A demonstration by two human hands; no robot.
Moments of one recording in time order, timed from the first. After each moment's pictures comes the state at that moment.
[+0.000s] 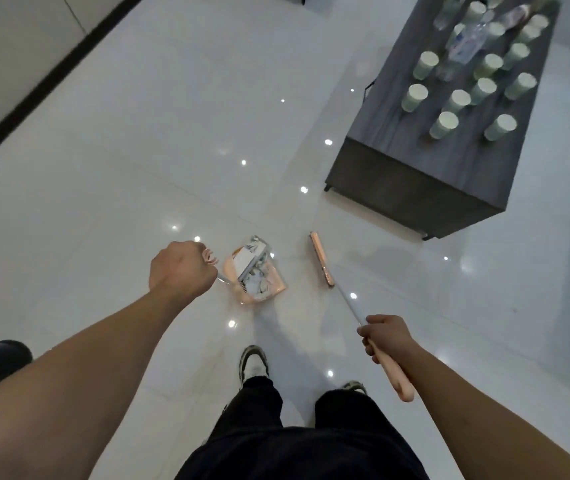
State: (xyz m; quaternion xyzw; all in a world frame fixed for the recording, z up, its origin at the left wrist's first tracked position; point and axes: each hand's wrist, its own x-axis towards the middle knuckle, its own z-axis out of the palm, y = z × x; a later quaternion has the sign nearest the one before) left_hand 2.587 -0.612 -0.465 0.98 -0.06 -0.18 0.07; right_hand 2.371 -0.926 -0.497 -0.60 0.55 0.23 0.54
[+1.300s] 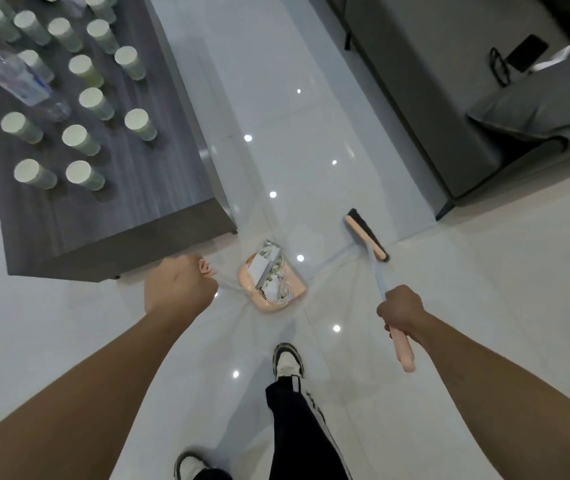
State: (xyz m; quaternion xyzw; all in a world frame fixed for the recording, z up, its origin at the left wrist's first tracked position) left_hand 2.406 -1.336 -0.488 0.89 -0.41 -0.17 -0.04; right_hand 2.055 -1.463 -0.560 -0.47 0.74 0.14 0.46
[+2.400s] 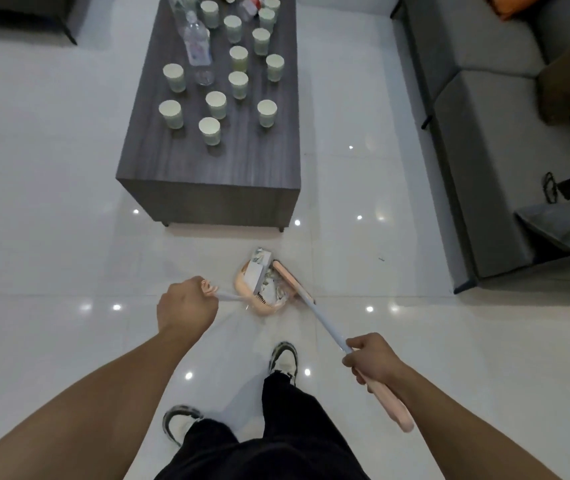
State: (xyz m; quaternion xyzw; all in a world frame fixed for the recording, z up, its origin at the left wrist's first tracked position) left_hand 2.435 -1.084 -0.497 0.95 -0.20 -0.22 0.10; right_hand 2.149 -1.276 -0.478 -0.58 0.58 0.25 0.51
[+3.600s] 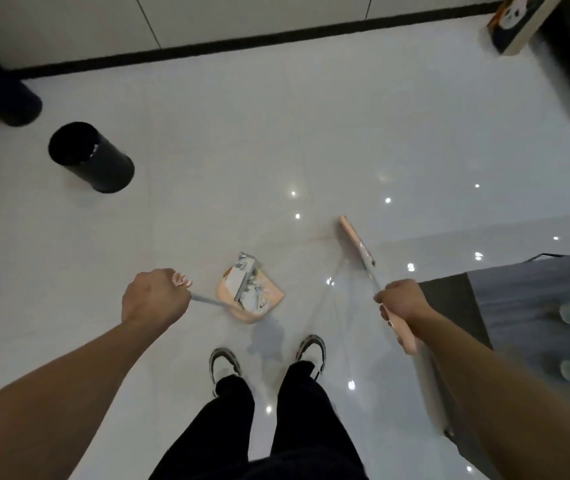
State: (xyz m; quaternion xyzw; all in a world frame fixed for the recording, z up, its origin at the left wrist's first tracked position) left_hand 2.472 -0.669 -0.478 0.84 0.50 -0.16 0.12; right_hand 2.724 -1.010 -0.511 -0.84 0.12 0.43 0.30
